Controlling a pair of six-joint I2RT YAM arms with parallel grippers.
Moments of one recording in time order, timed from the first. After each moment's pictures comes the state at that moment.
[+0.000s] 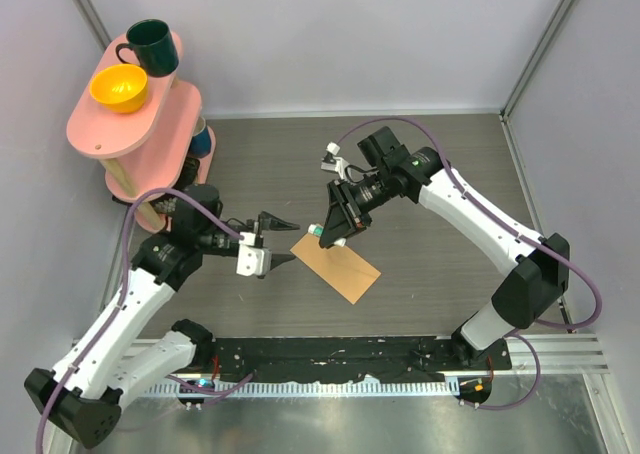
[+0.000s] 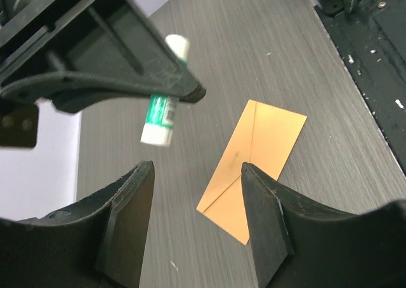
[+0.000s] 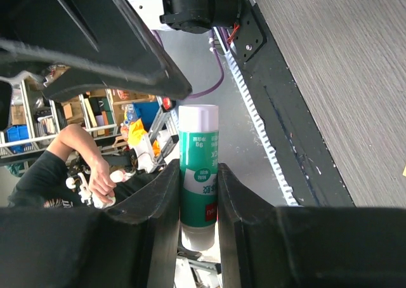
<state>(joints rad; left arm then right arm) -0.46 0.85 0.91 -0.57 1.02 1.08 0.64 1.57 1.51 -0.94 -1.00 0.35</state>
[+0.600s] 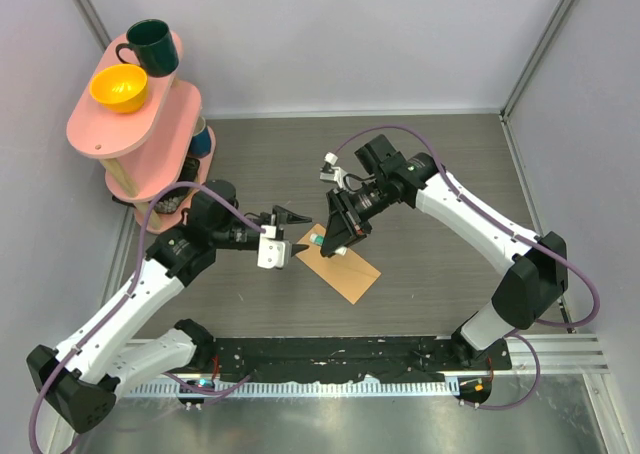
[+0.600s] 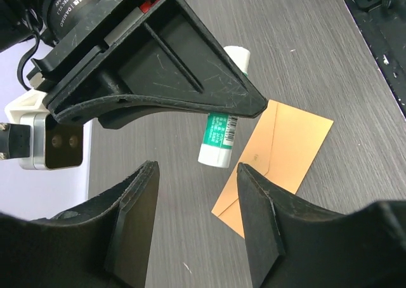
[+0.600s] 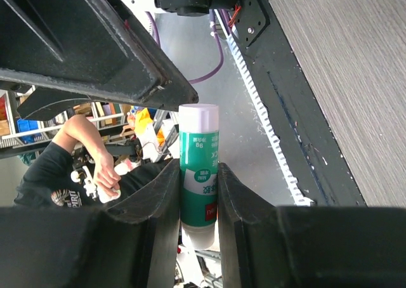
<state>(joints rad) -0.61 0.94 0.93 -0.42 0.84 0.99 0.65 1.56 1.45 -0.94 -1.02 0.34</state>
